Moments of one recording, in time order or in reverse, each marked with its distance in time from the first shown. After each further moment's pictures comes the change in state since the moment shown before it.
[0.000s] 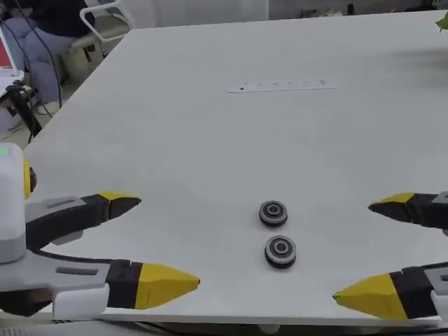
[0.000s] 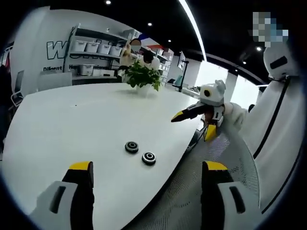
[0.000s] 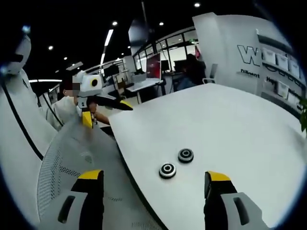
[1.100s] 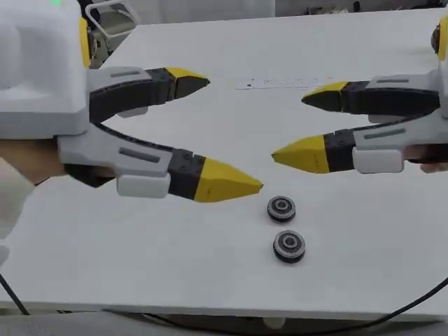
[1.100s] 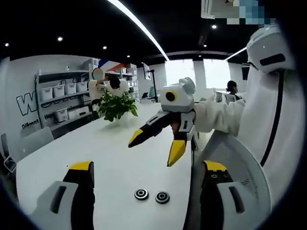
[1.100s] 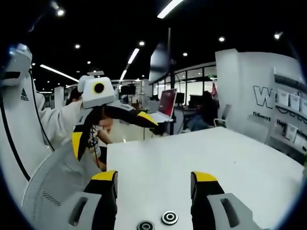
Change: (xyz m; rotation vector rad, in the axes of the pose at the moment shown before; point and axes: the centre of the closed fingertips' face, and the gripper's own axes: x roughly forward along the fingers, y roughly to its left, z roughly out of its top) left arm 0.038 -0.012 0.105 0.394 -0.133 -0.132; right arm 0.043 -0.018 0.108 -0.231 -0.245 0.062
